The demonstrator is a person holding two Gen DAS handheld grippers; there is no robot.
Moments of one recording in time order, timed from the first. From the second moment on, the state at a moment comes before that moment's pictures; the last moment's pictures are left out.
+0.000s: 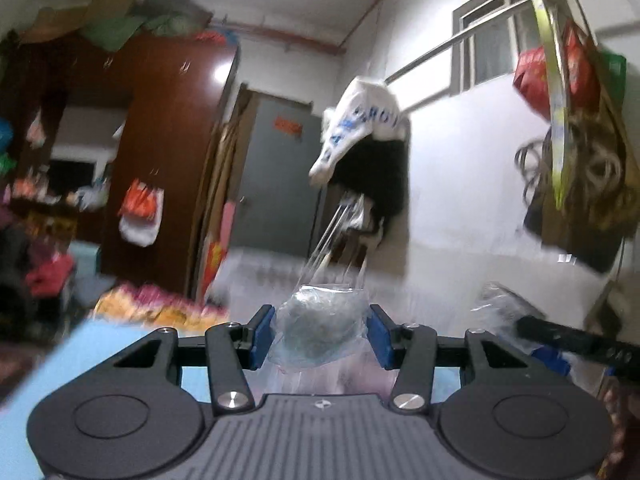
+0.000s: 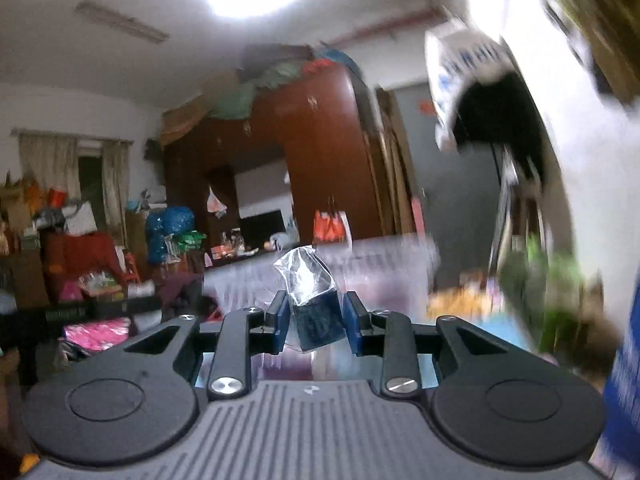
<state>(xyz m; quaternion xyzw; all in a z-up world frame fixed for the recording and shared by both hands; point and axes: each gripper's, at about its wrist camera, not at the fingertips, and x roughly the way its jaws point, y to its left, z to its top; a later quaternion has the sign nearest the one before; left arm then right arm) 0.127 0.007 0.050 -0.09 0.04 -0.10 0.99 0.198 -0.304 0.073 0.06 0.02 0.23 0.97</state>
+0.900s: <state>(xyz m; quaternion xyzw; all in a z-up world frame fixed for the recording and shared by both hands) 0.142 0.008 0.002 -0.05 0.14 -0.05 0.99 0.241 -0.236 0.024 -0.03 0.20 0.31 0.93</state>
